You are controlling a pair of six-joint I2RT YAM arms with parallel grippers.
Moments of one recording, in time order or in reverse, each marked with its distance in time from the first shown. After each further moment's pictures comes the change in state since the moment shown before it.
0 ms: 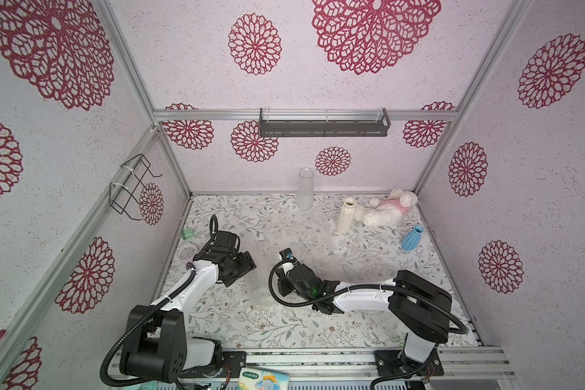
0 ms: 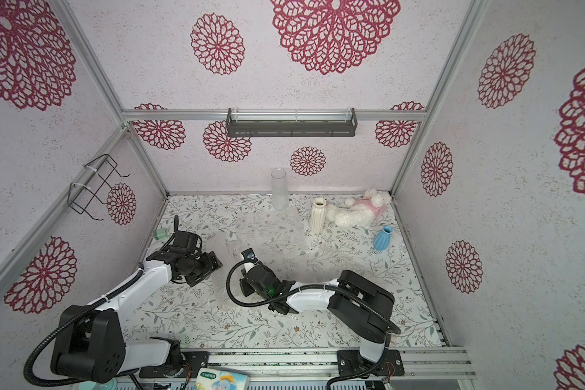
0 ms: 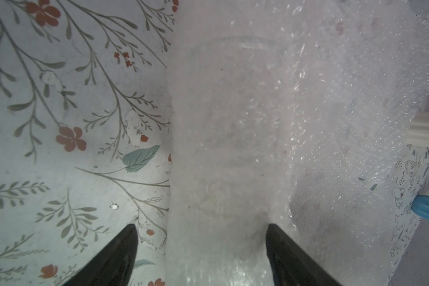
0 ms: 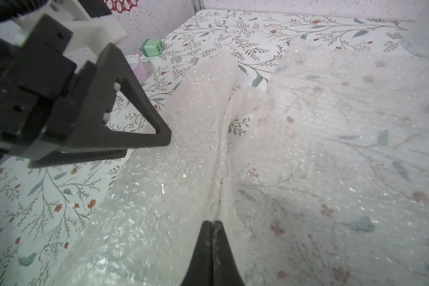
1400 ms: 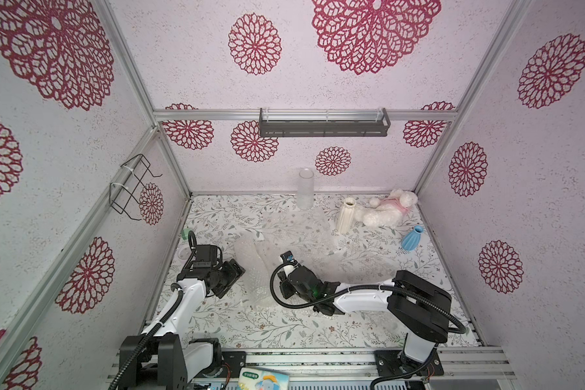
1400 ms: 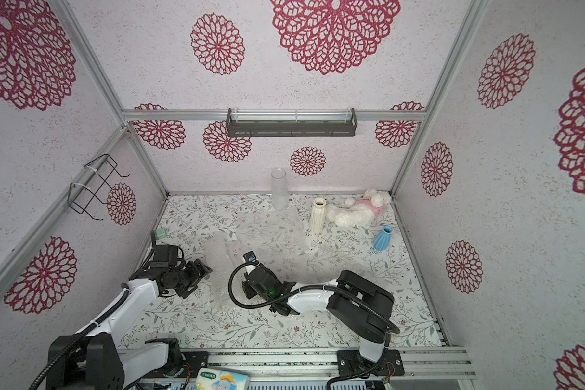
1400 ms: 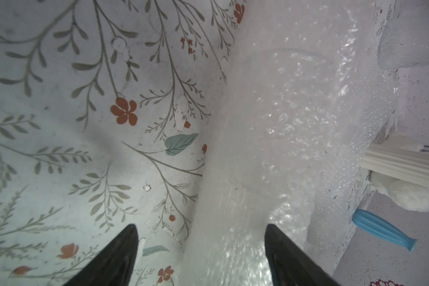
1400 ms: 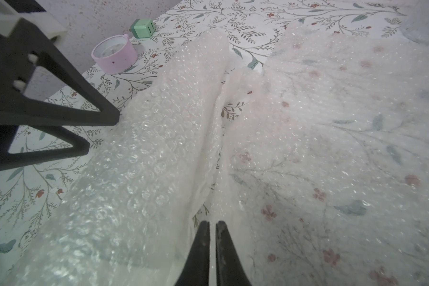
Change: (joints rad) left arm 0.183 -0.172 -0.175 0.053 0.155 -0.058; right arm 0.000 0.003 -0.023 -0.024 0.004 -0.018
